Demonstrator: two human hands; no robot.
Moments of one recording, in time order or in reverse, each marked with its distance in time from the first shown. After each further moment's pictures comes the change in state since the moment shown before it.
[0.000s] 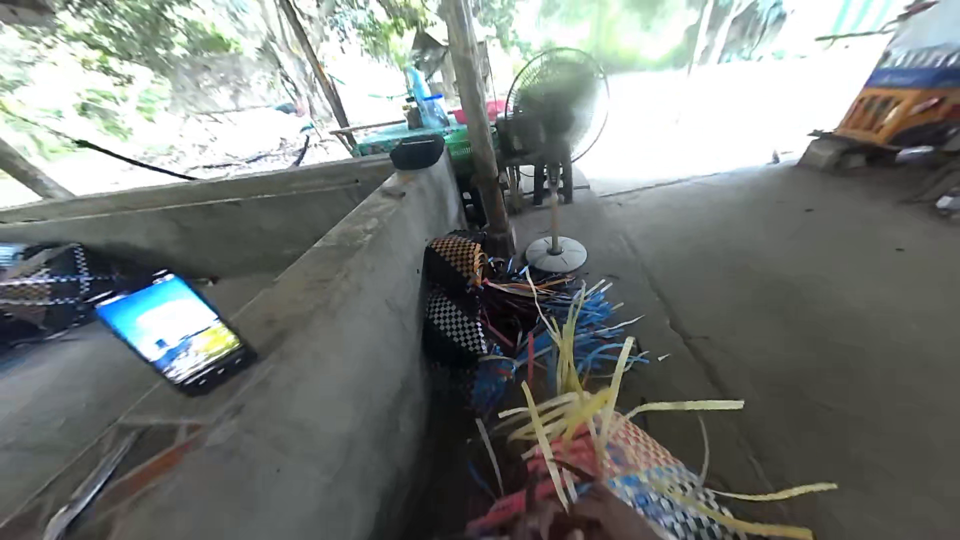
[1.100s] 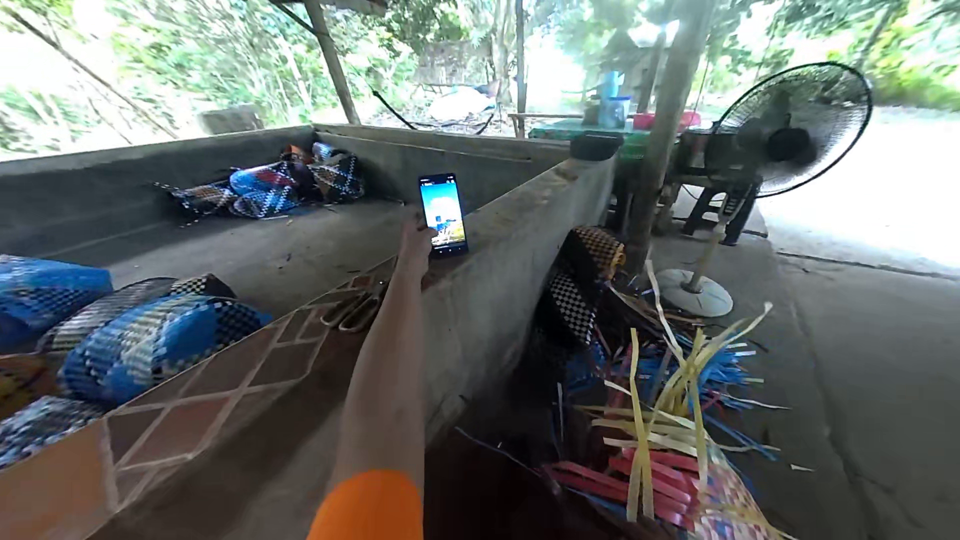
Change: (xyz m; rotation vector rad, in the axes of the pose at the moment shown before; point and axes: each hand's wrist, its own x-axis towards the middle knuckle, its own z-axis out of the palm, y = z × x) left_hand -0.001 -0.019 -0.460 -0.452 1.137 0.088; right_hand 0.001 -0.052 0.041 -0.327 -0.139 0.284
